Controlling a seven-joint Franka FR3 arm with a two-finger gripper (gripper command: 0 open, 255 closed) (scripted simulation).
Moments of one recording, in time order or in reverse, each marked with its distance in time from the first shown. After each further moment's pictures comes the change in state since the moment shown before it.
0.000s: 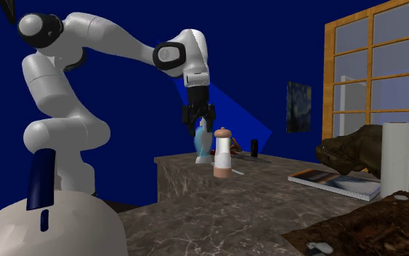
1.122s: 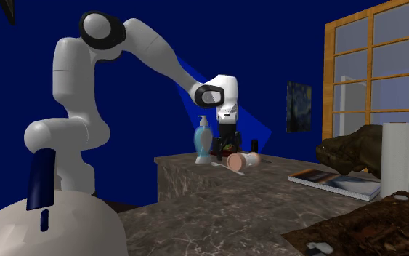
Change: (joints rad) arm 0.033 0.589 0.245 0.251 -0.032 0.314 0.475
